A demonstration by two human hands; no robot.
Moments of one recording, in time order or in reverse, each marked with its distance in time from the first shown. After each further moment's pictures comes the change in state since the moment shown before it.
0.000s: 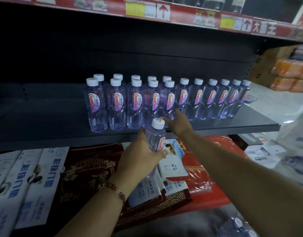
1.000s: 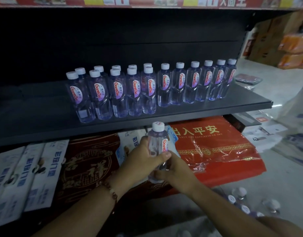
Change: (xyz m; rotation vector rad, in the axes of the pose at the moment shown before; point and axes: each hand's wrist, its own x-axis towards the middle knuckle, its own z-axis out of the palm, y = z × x) left_hand -0.046 0.012 0.058 -0.112 -0.212 -0.055; right_hand -0.173 0.107 -0.025 0.121 -0.319 -0.057
